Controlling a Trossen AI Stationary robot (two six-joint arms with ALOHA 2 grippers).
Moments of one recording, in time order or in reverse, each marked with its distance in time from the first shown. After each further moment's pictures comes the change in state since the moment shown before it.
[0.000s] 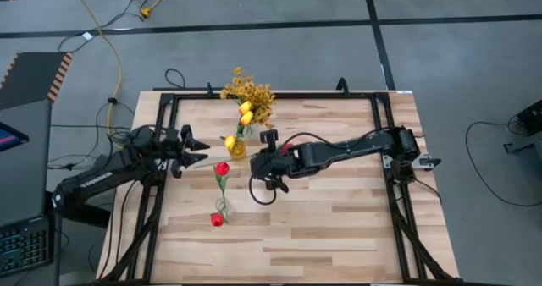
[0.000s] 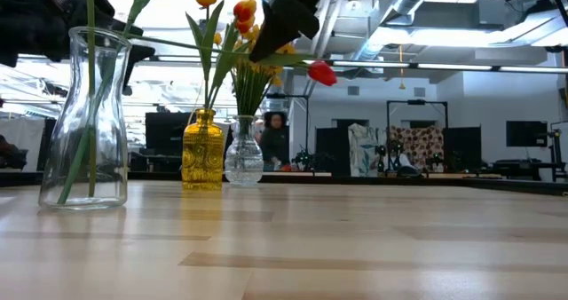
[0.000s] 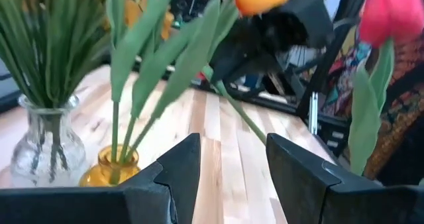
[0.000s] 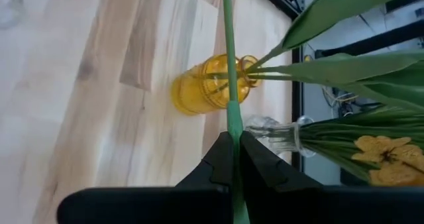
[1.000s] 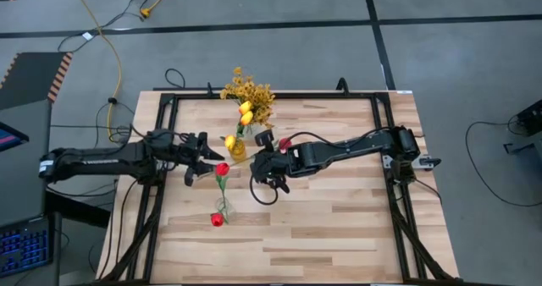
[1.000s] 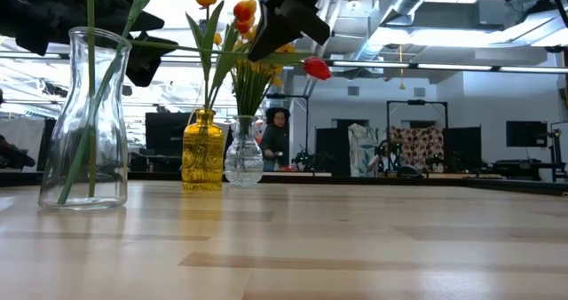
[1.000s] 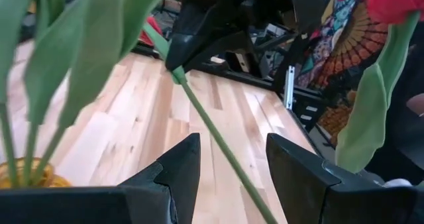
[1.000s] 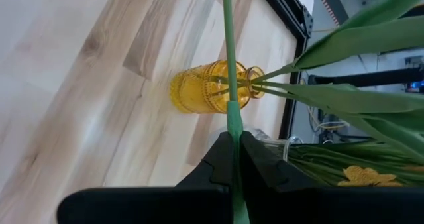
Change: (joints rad) left arm -0.274 0.417 0.096 0.225 -0.138 -0.022; right arm -0.004 0.000 0.000 0.006 -0.016 -0.217
